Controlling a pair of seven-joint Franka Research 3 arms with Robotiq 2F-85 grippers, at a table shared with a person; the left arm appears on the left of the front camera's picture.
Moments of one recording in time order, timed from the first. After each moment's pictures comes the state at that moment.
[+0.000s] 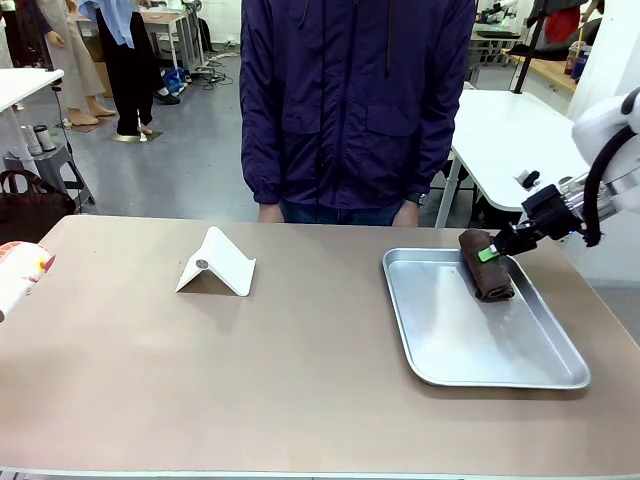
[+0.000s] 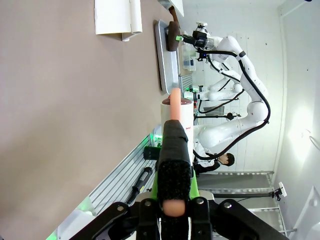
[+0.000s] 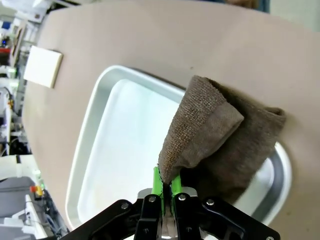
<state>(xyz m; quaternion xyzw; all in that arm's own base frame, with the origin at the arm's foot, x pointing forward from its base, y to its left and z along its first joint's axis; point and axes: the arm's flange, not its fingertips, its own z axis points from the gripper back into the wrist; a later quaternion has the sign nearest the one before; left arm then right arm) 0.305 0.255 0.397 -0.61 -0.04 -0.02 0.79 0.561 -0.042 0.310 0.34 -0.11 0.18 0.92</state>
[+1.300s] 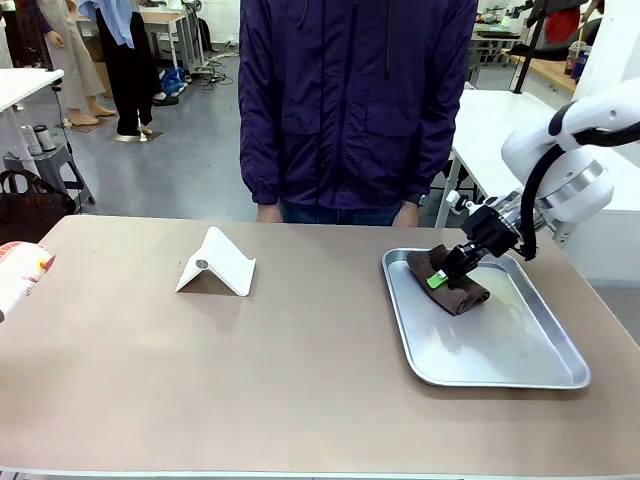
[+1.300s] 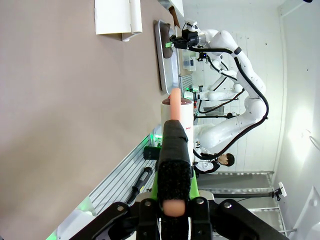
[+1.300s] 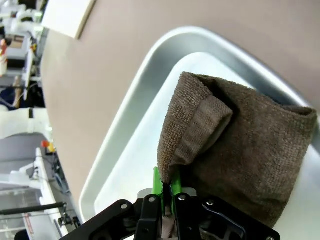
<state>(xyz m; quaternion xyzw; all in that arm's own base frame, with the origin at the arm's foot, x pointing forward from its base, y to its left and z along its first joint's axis) 0.305 0.255 0.396 -0.61 -0.04 -0.02 0.79 0.560 0.057 0.275 0.39 -0.02 0.29 0.87</state>
